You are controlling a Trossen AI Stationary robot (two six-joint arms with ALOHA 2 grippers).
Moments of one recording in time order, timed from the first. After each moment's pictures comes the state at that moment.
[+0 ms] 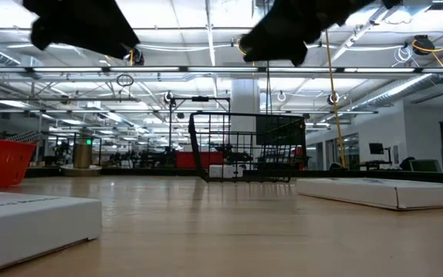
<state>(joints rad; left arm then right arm) -0.65 1.53 1.03 -0.61 -0.94 -1.15 0.21 1.41 0.87 0.04 0.28 0.28</state>
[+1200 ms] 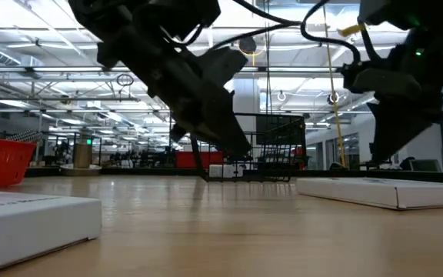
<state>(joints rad) -0.18 1.91 1.03 0.17 -0.22 -0.50 0.38 1.41 0.71 -0.67 0.38 1.23</state>
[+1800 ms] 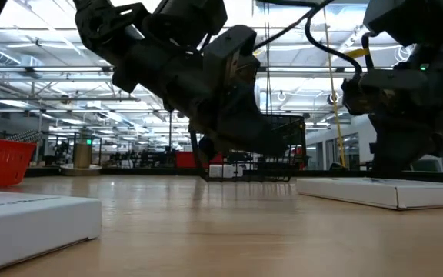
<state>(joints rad) -0.18 2.01 1.05 0.41 0.08 -0.50 0.37 1.41 0.56 -0.24 0.21 1.19</state>
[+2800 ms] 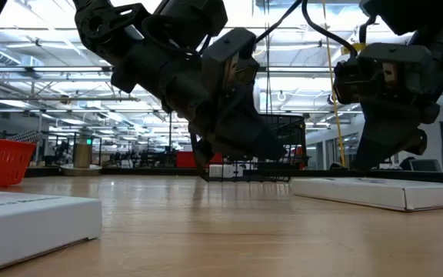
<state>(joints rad) -0.18 2.01 1.05 0.40 0.07 -0.50 0.37 1.41 0.56 -0.10 0.18 1.08</state>
